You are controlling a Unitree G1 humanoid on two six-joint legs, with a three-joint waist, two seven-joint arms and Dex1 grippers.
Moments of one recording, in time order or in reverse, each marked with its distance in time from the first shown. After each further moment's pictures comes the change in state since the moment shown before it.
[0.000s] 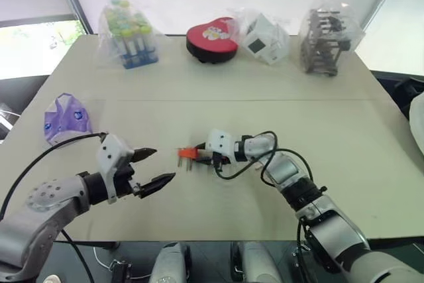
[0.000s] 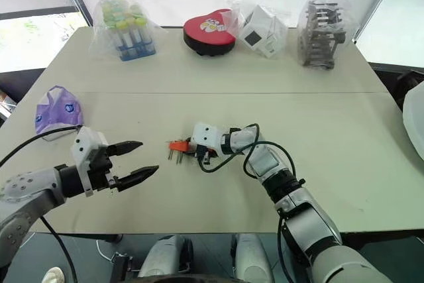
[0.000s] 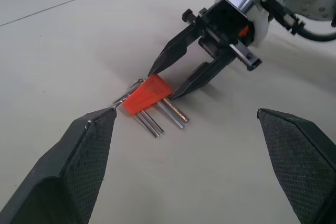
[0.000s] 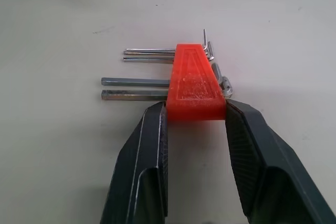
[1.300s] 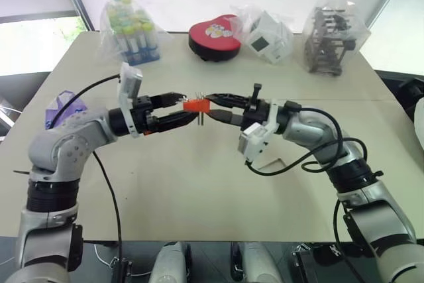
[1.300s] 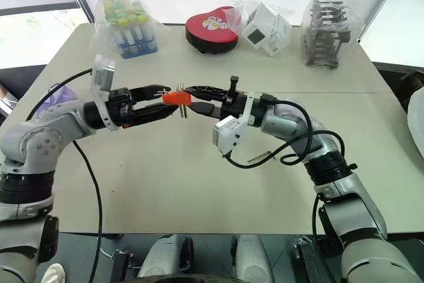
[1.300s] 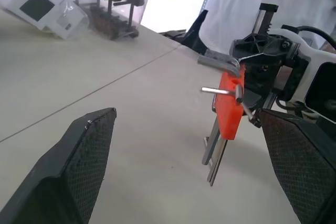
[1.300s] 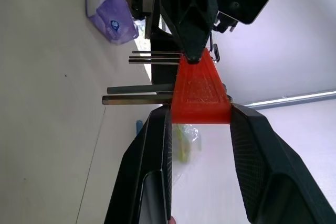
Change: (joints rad) left arm -0.639 -0.148 -0.151 0.437 -0.102 0.124 -0.168; right arm -0.096 -0.268 -0.125 -0.220 -0.233 -0.743 -0.385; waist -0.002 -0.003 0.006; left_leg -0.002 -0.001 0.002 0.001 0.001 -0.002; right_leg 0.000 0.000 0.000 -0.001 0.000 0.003
